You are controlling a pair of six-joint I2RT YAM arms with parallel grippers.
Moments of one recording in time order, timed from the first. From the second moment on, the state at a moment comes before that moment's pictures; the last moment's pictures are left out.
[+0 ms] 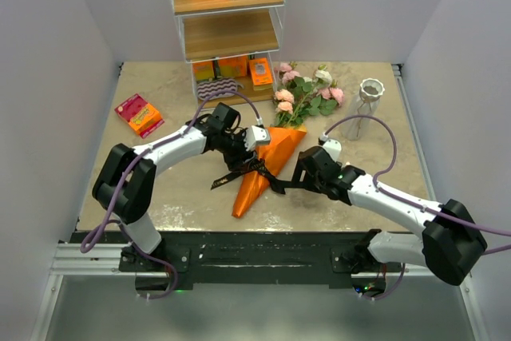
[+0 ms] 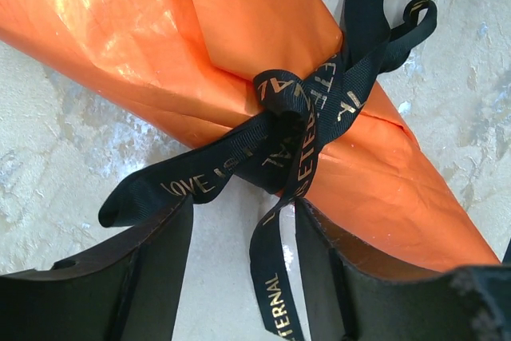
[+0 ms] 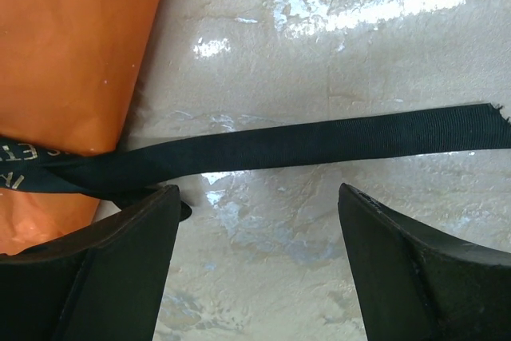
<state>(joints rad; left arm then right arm) -0.56 1.71 1.14 -0.49 0.49 0.61 0.73 1.20 0.65 -0.44 0.37 0.89</state>
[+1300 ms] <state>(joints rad) -0.57 1.57 1.19 -0.67 0.61 0.70 0.71 1.20 0.65 -0.36 0.34 0.84</state>
